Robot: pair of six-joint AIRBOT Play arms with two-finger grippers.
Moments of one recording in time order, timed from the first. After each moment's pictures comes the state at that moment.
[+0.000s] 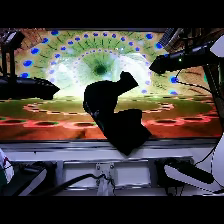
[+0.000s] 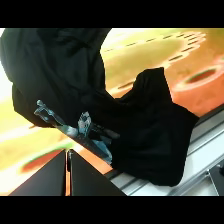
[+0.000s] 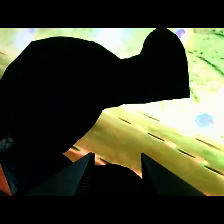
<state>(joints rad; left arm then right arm) -0.17 -0.89 1.29 1.14 -1.37 -1.43 0.08 -1.25 1.64 -1.18 1.42 1.33</state>
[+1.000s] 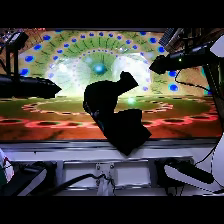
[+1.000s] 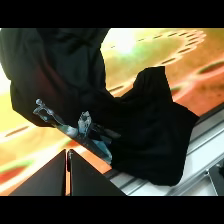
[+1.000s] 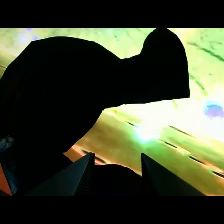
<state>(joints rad) -0.17 -0.92 1.29 1.13 -1.36 -1.43 0.08 -1.25 1.64 -1.18 1.42 1.33</state>
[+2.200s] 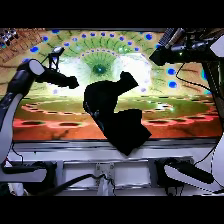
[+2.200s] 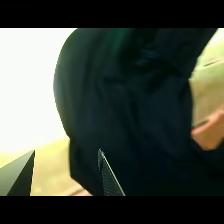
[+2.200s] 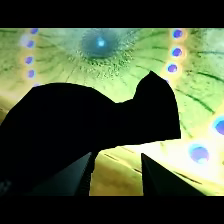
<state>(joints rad) -0.15 -1.52 1.35 1.12 -1.02 -1.25 0.08 -1.25 1.64 -1.16 1.24 1.33</state>
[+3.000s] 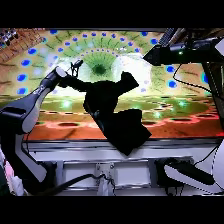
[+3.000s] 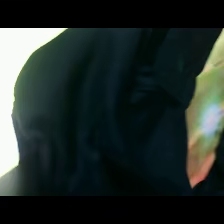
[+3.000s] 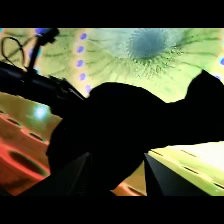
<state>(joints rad) -0.23 -1.91 1.50 0.80 -0.96 -1.08 0.09 -1.23 1.64 -0.99 1.31 1.39</state>
